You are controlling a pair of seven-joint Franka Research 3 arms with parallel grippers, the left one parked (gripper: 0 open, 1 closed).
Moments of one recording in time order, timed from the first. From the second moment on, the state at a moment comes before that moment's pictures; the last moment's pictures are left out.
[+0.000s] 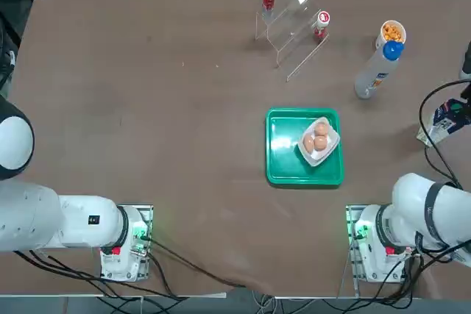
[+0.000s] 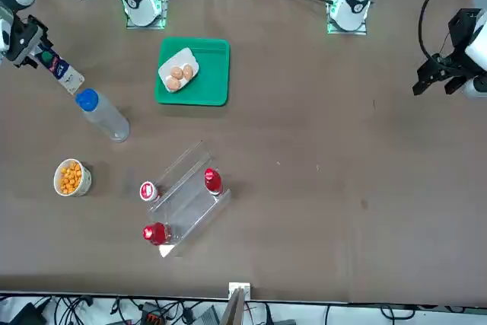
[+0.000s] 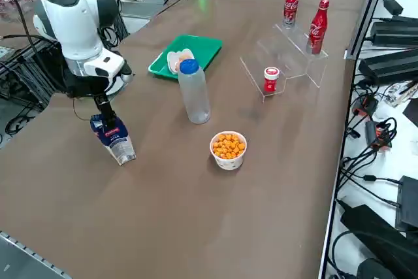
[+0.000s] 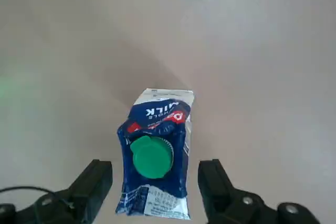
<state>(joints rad) -0.58 -0.24 -0.05 -2.50 -0.24 2.20 -1.48</state>
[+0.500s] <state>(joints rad) -0.59 -0.23 -0.05 -2.52 -0.25 2.22 -1.49</state>
